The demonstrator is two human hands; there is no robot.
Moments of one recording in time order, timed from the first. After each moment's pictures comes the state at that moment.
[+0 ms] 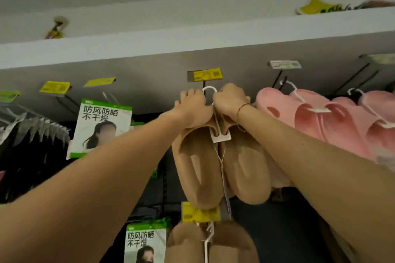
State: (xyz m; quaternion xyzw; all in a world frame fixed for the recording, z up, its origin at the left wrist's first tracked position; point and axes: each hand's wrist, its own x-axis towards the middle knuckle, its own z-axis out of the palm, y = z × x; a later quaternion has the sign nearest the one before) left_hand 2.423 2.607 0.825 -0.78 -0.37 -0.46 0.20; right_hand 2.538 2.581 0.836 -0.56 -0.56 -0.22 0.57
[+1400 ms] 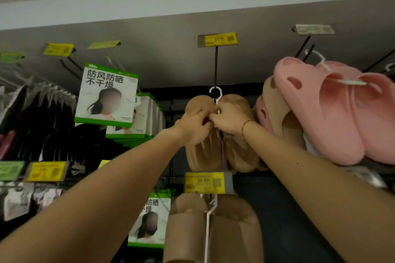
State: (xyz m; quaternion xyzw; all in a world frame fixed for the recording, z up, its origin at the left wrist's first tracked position) left_hand 2.417 2.729 0.744 -0.84 -0.36 -0.38 0.12; right_hand 2.555 2.665 0.757 -0.55 -0.68 -0.16 0.45
